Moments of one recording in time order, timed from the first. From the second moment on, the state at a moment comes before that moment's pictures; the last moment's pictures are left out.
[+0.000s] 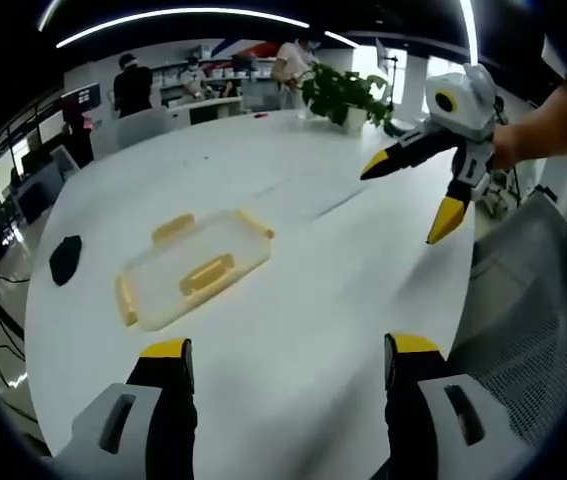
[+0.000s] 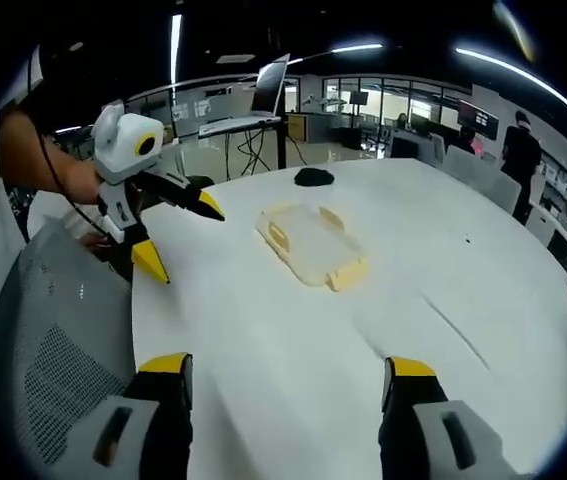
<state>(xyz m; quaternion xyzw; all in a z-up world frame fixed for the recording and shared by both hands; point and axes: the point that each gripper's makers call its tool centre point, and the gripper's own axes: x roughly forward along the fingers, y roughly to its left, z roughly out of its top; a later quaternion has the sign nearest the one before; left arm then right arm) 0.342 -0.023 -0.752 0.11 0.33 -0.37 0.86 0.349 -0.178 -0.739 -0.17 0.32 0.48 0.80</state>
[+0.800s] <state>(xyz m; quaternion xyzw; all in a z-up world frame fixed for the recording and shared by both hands) 0.368 -0.003 -0.752 0.14 0.34 -0.37 0.85 0.383 -0.162 -0.734 -0.20 0.30 0.50 0.79</state>
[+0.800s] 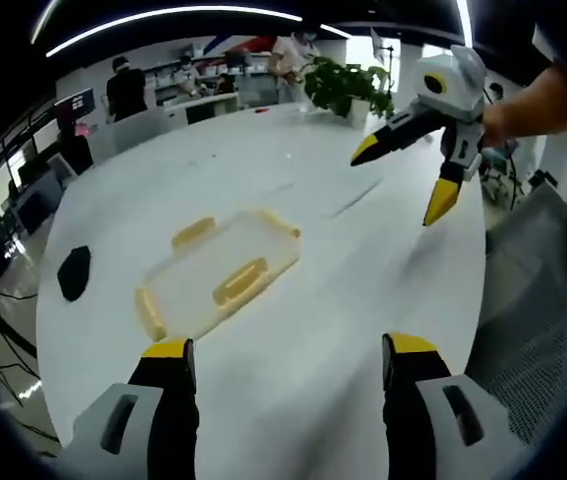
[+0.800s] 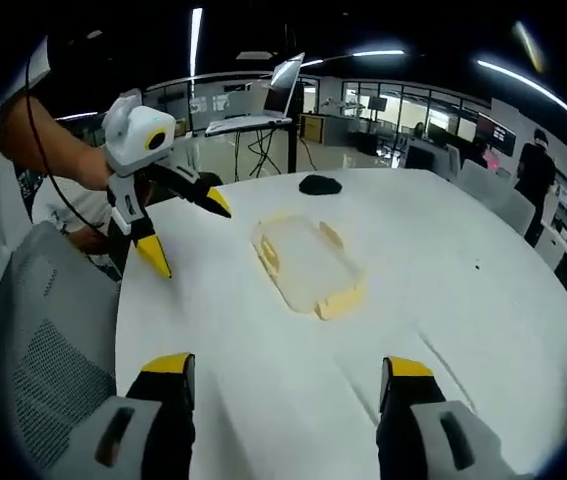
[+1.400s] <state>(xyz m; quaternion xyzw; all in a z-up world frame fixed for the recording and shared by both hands) 0.383 0.007 -0.756 0.16 0.34 -0.38 0.85 0.412 -0.151 -0.731 -0.22 0.29 0.52 0.77</state>
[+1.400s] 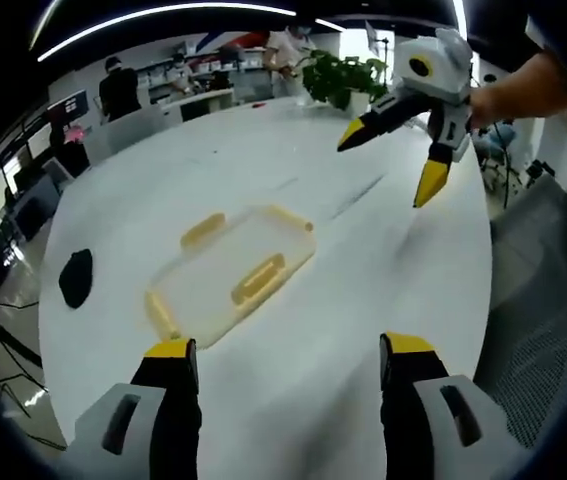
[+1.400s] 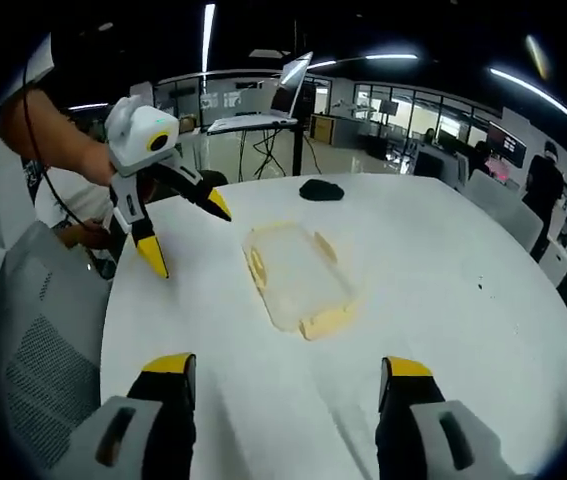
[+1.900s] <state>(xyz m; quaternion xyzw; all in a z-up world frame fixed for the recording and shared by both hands) 0.401 0.023 -0.759 0.17 0.35 -0.38 0.84 0.424 -0.140 -0.733 -0.23 0.29 0.53 0.76</state>
